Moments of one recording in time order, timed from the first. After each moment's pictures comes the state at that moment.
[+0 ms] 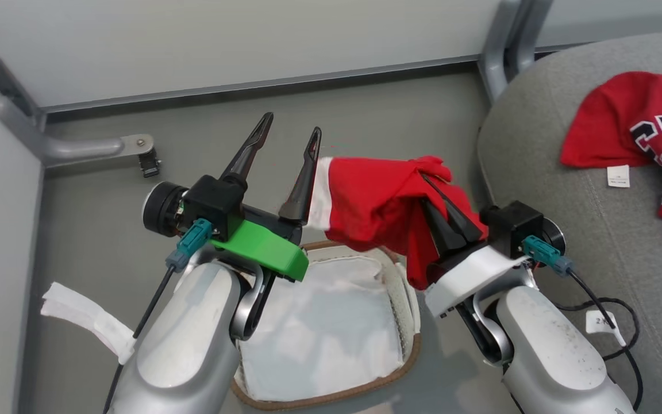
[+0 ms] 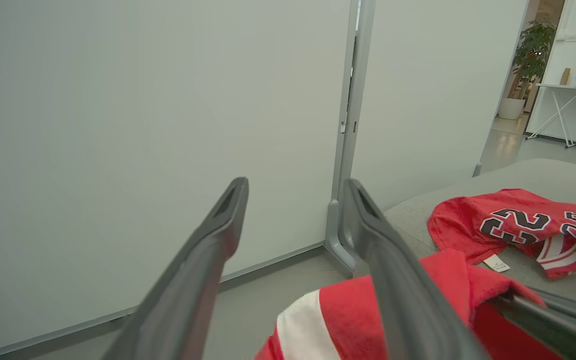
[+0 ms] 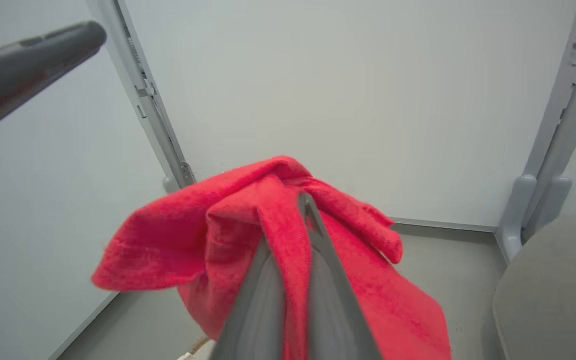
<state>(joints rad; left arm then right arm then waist) -0.54 0.06 -0.49 0.34 -0.34 -0.08 -0.26 -0.45 -0.05 0.38 0.38 0.32 0.13 -0.26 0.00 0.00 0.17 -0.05</state>
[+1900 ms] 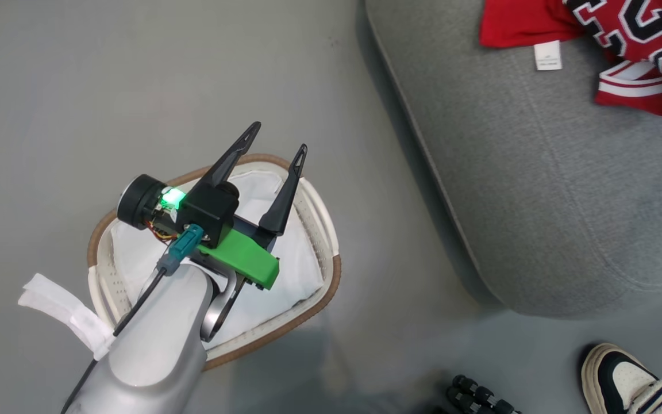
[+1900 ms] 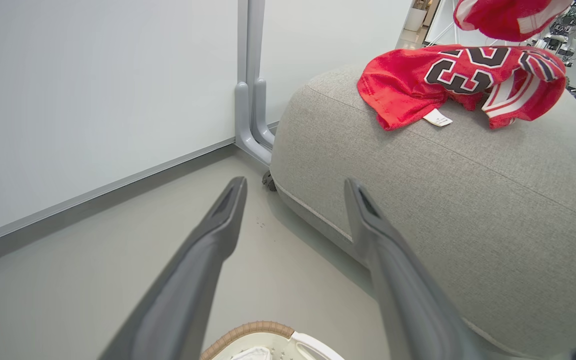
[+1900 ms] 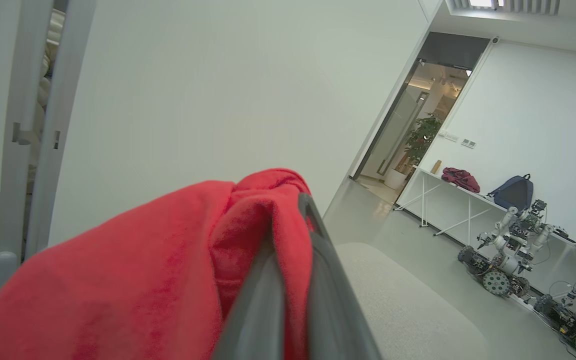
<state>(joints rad) -0.56 0.18 -0.54 0.35 -0.26 -0.13 -0.26 -1.08 -0.46 -0.41 0.65 -0.09 0.13 -0.24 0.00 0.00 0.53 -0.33</state>
